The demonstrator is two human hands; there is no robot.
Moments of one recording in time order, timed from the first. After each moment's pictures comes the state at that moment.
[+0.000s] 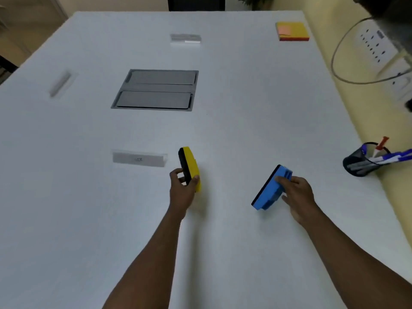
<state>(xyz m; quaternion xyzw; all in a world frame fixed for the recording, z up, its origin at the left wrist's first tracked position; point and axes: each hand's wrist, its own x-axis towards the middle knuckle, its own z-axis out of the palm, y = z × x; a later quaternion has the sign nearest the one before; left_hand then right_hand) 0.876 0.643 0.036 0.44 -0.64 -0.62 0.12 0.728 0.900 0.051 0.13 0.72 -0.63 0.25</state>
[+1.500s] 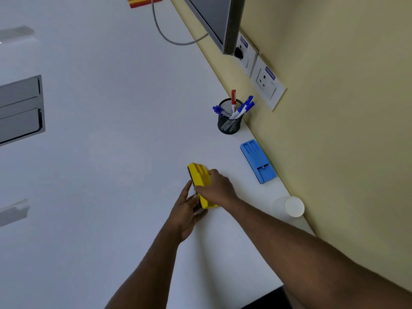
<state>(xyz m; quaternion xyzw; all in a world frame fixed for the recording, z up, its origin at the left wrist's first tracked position) 0.769 0.941 -0.004 0.33 -0.49 -0.78 -0.22 0.701 1.056 0.011 0.06 0.89 -0.34 0.29</state>
